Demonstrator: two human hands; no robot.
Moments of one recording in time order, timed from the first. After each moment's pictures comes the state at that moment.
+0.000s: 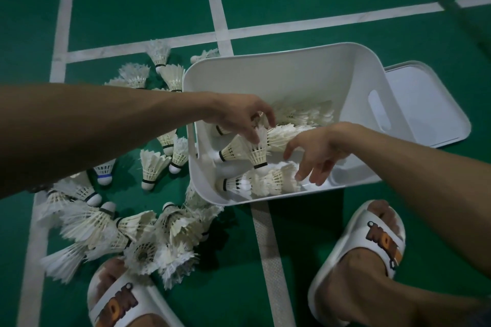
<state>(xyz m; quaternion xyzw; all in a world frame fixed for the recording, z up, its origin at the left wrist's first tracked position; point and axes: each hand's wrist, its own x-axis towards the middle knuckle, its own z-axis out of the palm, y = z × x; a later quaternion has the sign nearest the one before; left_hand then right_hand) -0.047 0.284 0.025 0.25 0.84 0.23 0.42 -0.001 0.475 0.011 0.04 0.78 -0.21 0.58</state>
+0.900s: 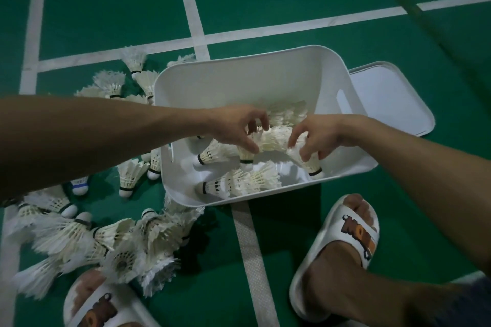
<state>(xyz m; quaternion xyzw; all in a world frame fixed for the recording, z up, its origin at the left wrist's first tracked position) -0.032 0.317 0.015 0.29 0.85 0.22 0.38 0.001 0.523 0.030 0.03 0.86 -0.22 0.46</state>
